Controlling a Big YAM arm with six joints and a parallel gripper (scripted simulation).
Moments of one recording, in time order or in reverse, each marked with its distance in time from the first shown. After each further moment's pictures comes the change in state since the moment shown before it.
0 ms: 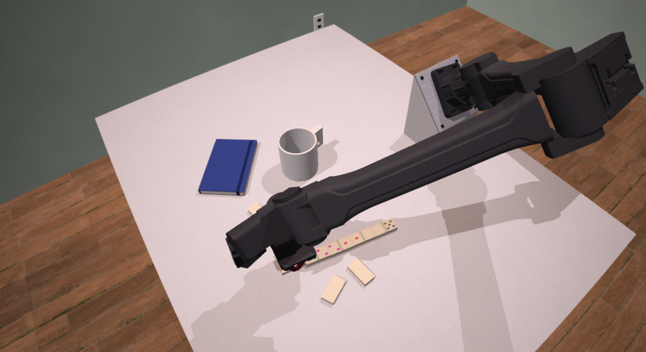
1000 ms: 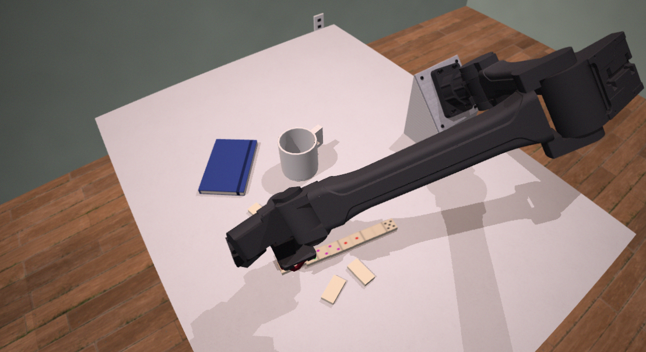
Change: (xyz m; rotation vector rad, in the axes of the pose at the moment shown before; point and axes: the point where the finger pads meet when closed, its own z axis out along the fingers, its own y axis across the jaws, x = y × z) arm 0.000 0.000 0.000 0.001 -0.002 0.009
